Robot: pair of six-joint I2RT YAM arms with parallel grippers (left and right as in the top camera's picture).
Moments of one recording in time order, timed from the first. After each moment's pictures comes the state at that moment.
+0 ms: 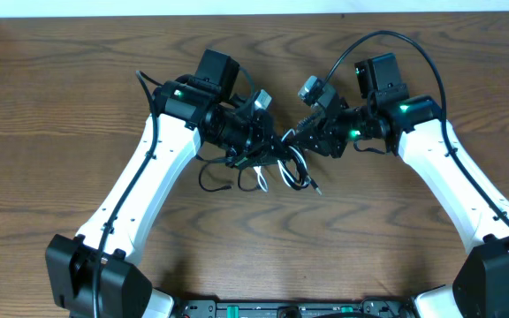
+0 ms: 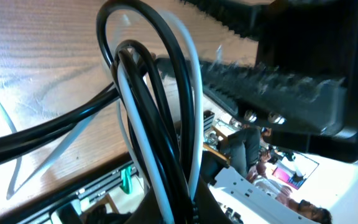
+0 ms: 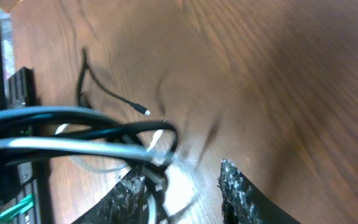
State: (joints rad) left arm -0.37 1.64 1.49 -1.15 0.87 -0.59; right arm 0.32 1.64 1.30 -0.69 -0.76 -0.39
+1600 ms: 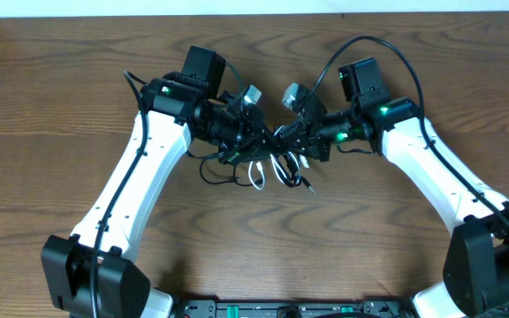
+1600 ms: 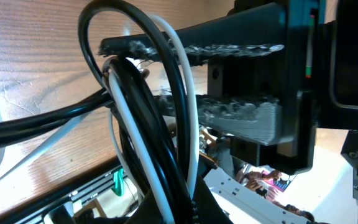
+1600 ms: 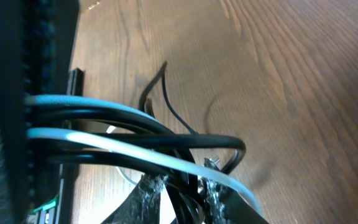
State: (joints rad) left arm -0.32 1.64 1.49 -1.15 0.91 -0.59; right arm 0.36 1.71 1.27 -0.57 -0.98 -0.44
